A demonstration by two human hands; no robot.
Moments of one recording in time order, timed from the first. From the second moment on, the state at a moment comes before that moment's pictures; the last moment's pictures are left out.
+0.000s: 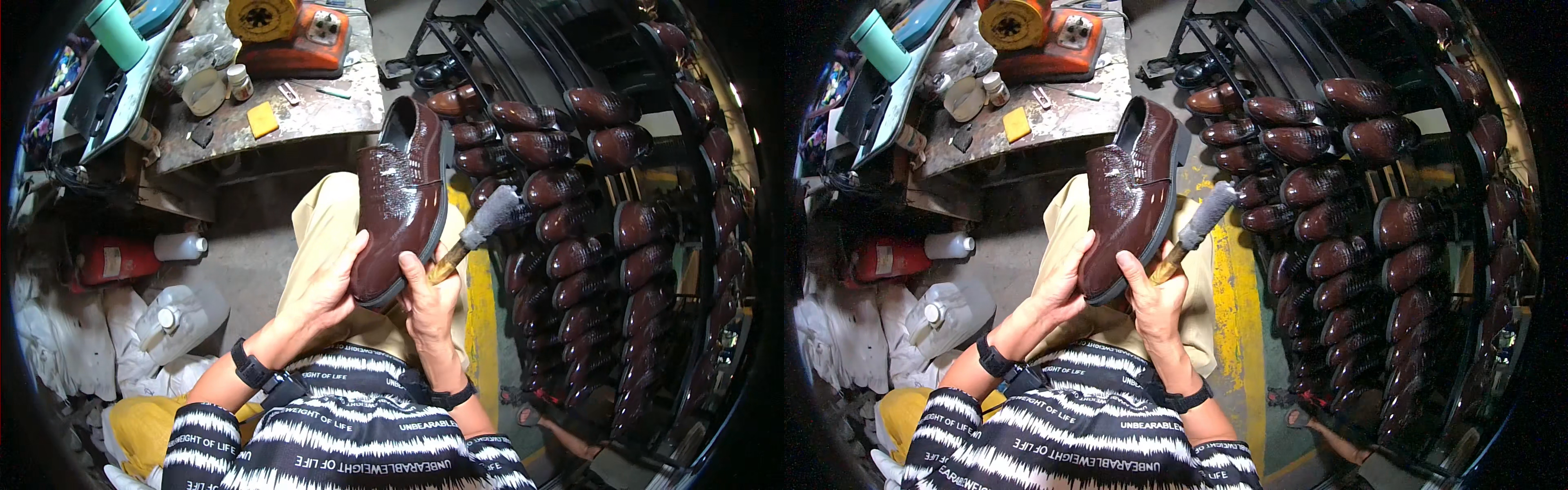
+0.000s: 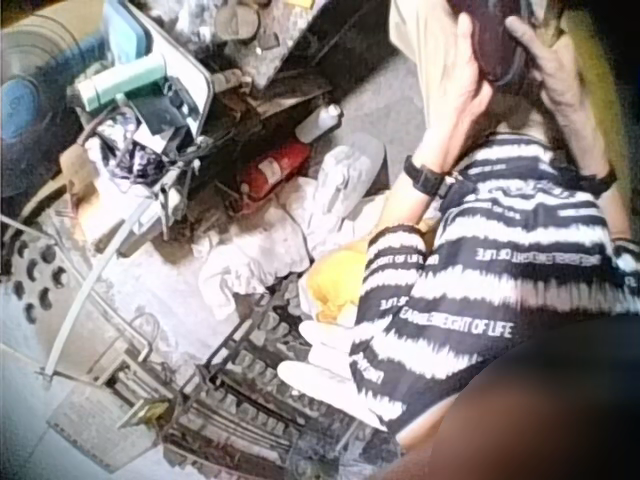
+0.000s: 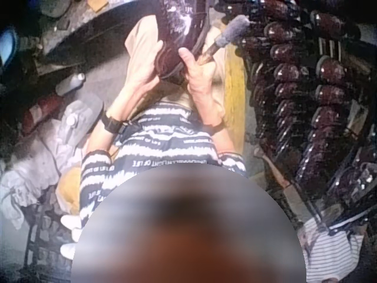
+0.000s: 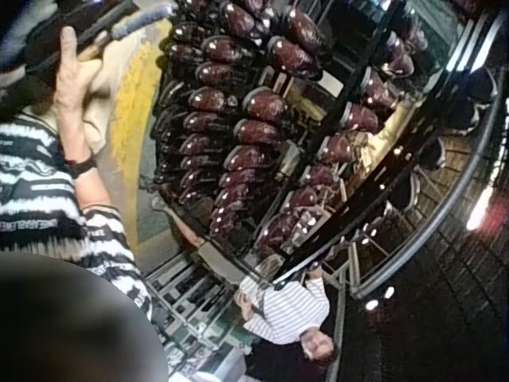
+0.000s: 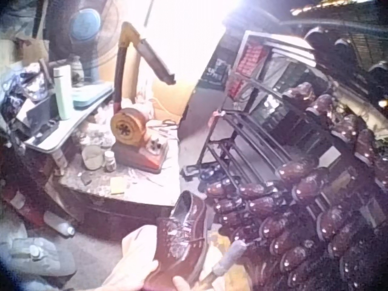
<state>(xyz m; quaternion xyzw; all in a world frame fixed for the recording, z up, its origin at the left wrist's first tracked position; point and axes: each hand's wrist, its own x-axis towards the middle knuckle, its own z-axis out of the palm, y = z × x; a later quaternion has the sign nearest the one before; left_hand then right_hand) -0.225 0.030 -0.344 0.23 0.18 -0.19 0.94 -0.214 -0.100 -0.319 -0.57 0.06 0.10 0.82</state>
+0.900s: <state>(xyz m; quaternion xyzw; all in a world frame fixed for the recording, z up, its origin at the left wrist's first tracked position) -0.236 0.061 -0.348 0.68 0.16 0.06 0.71 -0.191 -0.192 -0.306 -0.84 -0.02 0.04 0.53</state>
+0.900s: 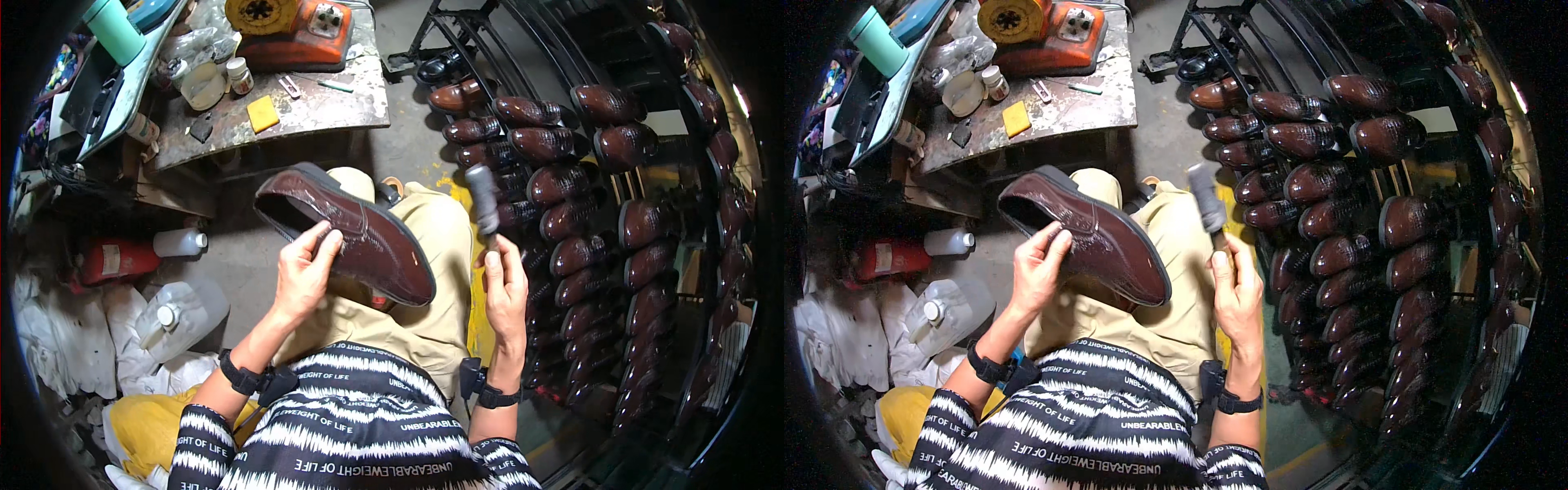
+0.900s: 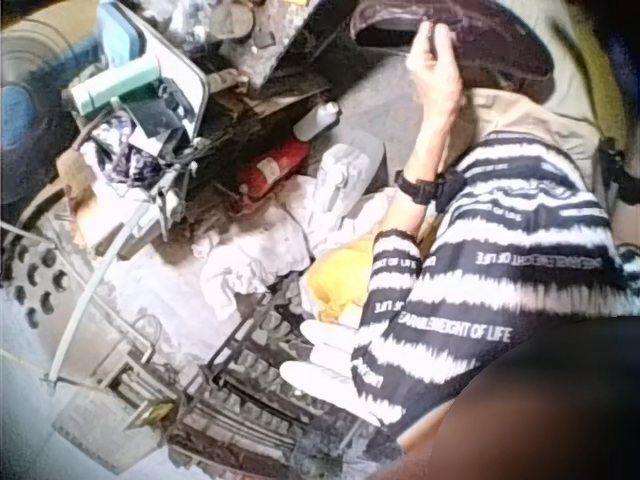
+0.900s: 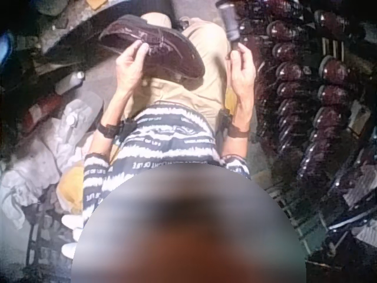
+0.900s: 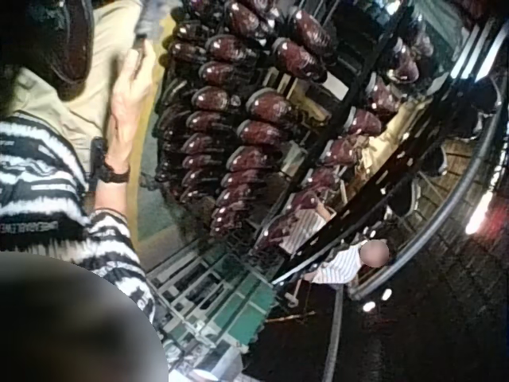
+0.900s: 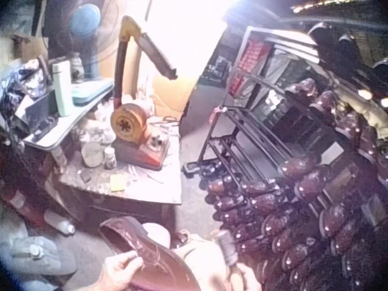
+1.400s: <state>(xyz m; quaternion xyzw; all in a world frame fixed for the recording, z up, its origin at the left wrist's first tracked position) -0.250 0.046 -0.384 0.71 0.18 0.07 0.68 -0.208 -0.216 -0.307 -0.92 -0.09 0.20 0.31</state>
